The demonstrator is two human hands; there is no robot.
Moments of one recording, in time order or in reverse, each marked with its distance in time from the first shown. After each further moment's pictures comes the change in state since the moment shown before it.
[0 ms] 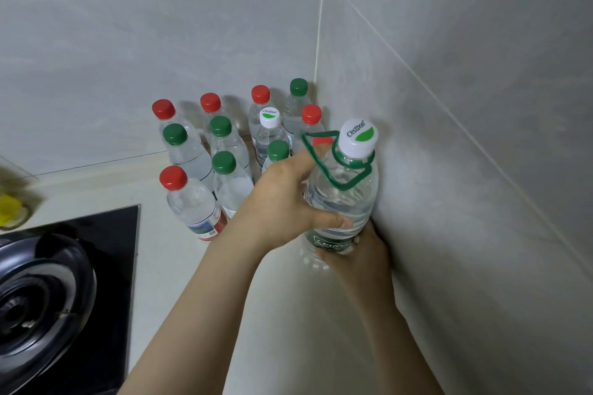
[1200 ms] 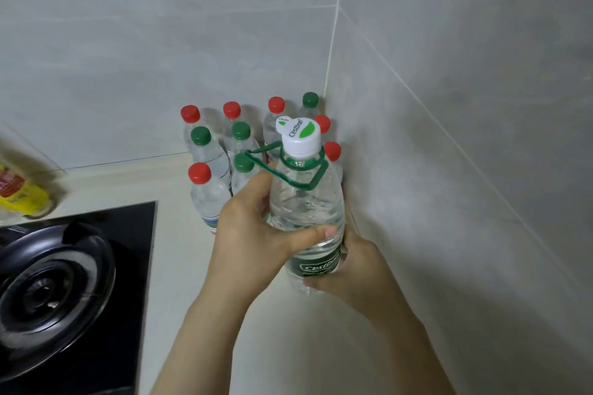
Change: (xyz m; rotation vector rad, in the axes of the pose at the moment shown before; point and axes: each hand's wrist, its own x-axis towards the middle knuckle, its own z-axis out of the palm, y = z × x) left_hand -0.084 0.032 -0.012 -0.207 0.399 -0.069; right_hand -0.036 -0.046 -0.034 -0.063 -0.408 -0.043
